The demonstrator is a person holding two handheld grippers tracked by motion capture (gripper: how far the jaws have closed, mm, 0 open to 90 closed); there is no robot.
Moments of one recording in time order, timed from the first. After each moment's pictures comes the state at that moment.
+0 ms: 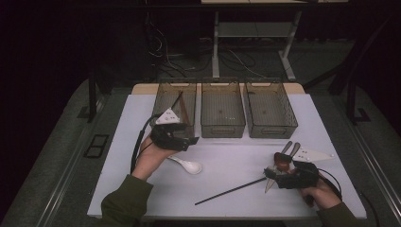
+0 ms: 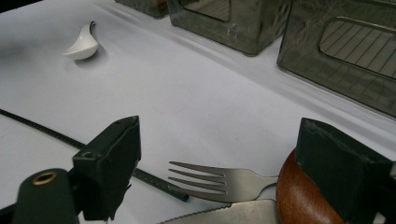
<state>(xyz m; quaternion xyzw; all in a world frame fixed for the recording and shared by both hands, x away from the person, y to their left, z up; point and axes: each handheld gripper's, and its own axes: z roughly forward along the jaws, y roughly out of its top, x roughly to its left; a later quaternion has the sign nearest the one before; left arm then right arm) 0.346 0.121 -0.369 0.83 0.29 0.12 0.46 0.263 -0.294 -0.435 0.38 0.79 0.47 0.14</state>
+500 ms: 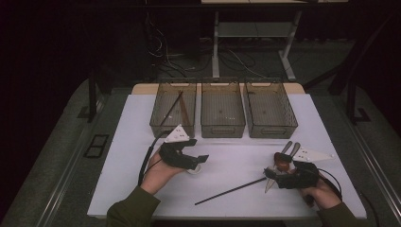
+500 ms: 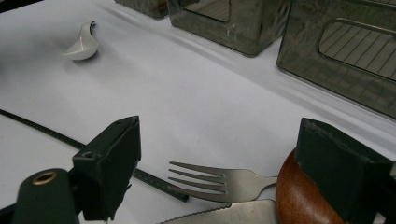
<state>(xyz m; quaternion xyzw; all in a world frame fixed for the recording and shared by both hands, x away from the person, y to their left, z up) 0.311 0.097 -0.393 0.84 0.26 0.08 0.47 0.262 -0.294 -0.435 0.38 0.79 0.47 0.14</state>
